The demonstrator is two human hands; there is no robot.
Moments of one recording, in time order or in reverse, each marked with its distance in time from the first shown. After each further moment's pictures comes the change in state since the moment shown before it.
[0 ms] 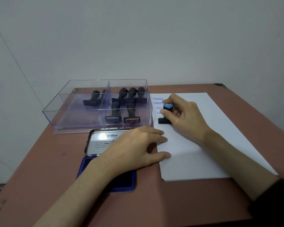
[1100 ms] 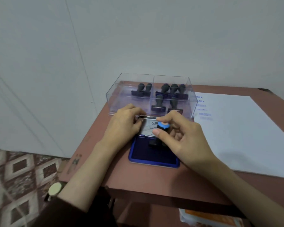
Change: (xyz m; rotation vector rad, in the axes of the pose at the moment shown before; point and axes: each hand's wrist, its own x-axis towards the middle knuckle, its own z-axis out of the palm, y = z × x) left_hand -0.076 -0.072 -0.027 -0.004 0.484 -0.403; right_hand -0.065 -0.104 0.062 0.267 -0.157 -0.118
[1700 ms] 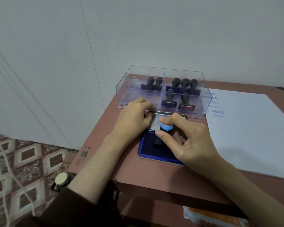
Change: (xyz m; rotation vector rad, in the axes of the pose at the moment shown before) left_hand 0.001 0.000 -0.001 0.000 -0.019 0.004; right_hand -0.002 -0.006 0.013 -0.113 -0.015 -0.181
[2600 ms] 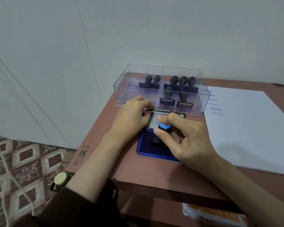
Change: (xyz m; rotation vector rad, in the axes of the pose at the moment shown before) left_hand 0.000 0.002 -0.001 0.009 -0.001 -0.002; right_hand 0.000 -0.001 0.001 0.038 -0.018 -0.038
